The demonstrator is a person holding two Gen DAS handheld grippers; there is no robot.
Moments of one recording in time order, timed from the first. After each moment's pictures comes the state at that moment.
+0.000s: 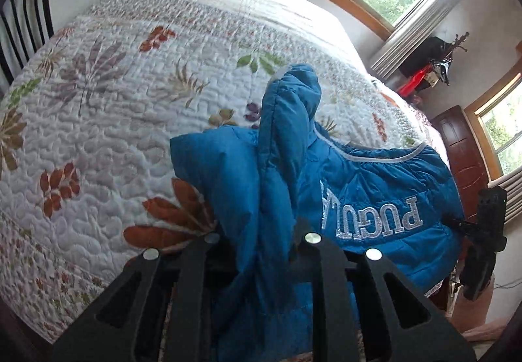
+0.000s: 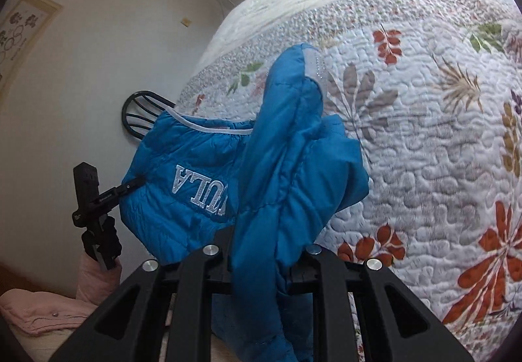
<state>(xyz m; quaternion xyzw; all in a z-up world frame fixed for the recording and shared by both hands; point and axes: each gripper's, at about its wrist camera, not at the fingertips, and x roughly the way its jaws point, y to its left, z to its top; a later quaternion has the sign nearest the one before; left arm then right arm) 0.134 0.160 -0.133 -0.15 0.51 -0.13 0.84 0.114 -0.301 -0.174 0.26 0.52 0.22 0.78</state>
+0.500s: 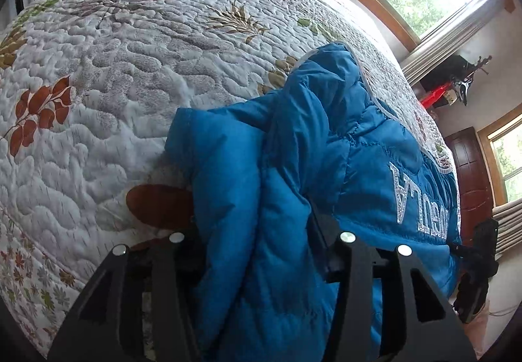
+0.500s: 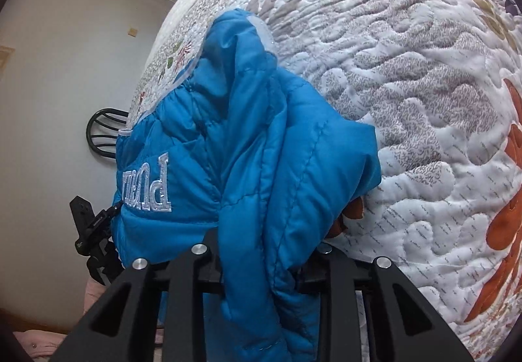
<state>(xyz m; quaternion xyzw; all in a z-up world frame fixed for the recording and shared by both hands) 0.129 0.198 -0.232 -0.21 0.52 -0.10 0.82 0.096 -0.333 -0.274 0.32 0.55 0.16 0.75</state>
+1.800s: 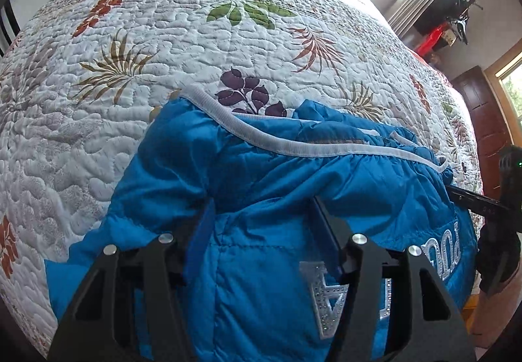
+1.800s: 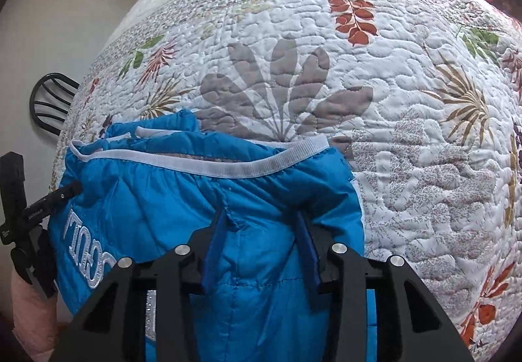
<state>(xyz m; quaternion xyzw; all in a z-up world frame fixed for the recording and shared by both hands) 0.221 0.082 -0.219 -0.07 0.56 -0.13 0.81 0.213 -0.275 -0.254 0.16 0.58 0.09 0.79</state>
